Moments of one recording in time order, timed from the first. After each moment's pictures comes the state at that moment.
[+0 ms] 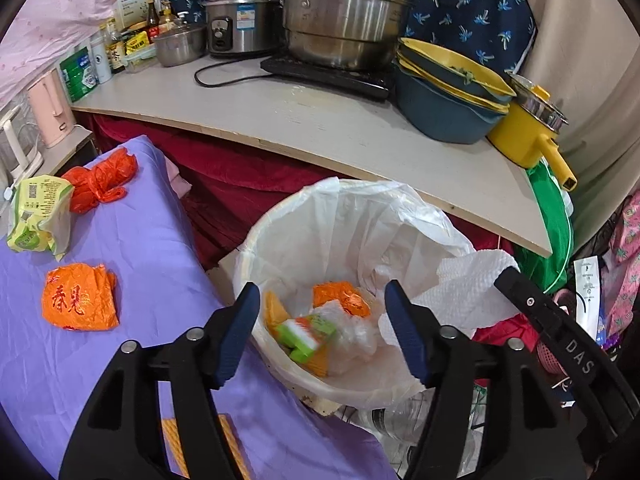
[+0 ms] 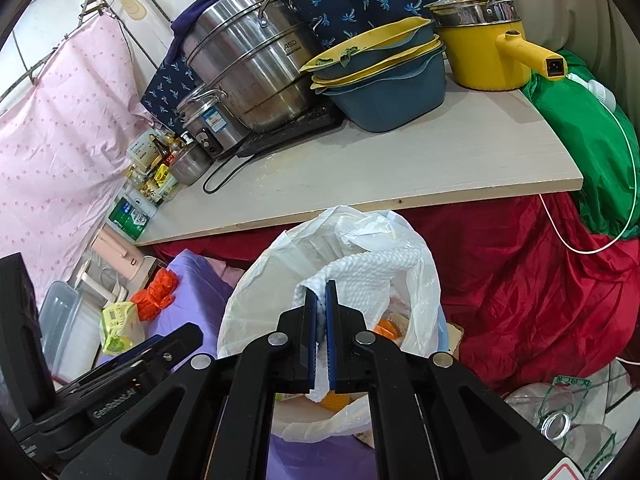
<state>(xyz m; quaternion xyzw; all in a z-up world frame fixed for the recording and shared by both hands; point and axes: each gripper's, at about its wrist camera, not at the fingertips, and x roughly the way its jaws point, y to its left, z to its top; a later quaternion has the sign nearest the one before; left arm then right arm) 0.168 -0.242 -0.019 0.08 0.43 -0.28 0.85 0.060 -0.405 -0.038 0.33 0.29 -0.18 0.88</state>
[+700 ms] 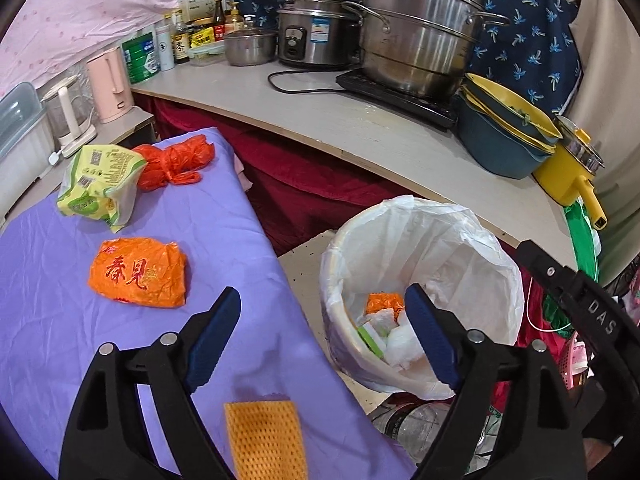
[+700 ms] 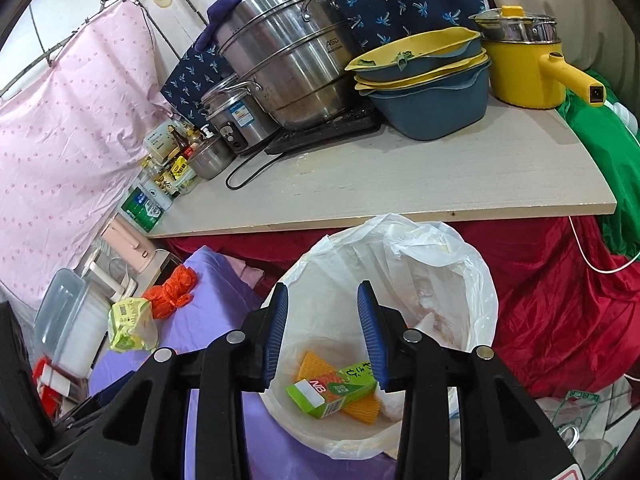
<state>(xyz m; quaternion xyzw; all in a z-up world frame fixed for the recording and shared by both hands) 0.175 -0.177 -0.011 0.04 0.42 -0.20 0.88 0.095 -0.378 -0.022 0.30 0.28 -0.15 0.90</state>
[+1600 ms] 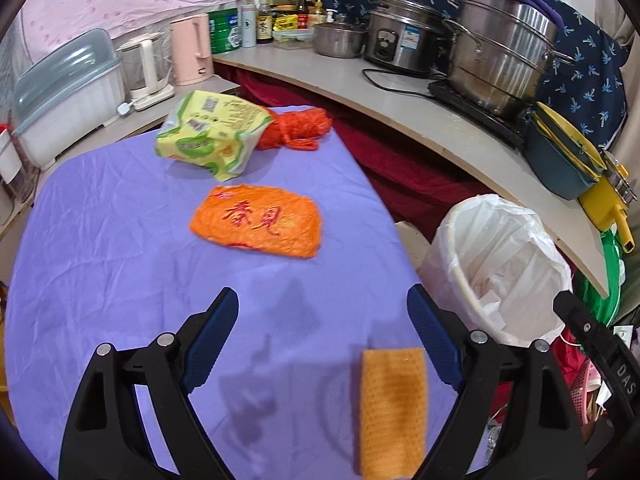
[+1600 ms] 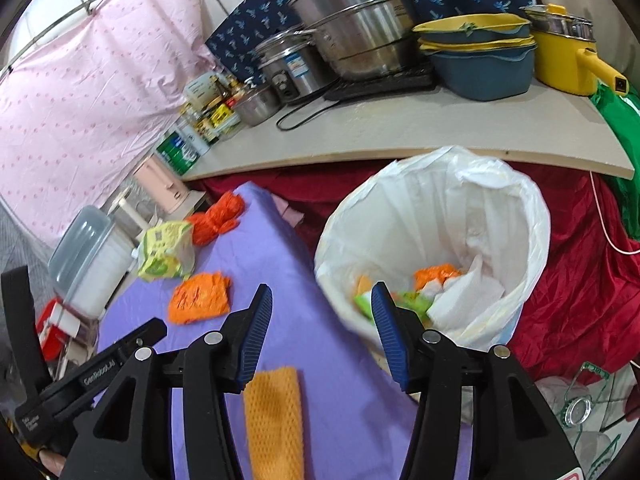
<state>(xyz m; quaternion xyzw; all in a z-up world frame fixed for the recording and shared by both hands) 0.157 -0.049 -0.023 0.00 0.43 -0.11 0.90 0.068 -0.274 -0.034 0.27 0.33 -0.08 0.90</state>
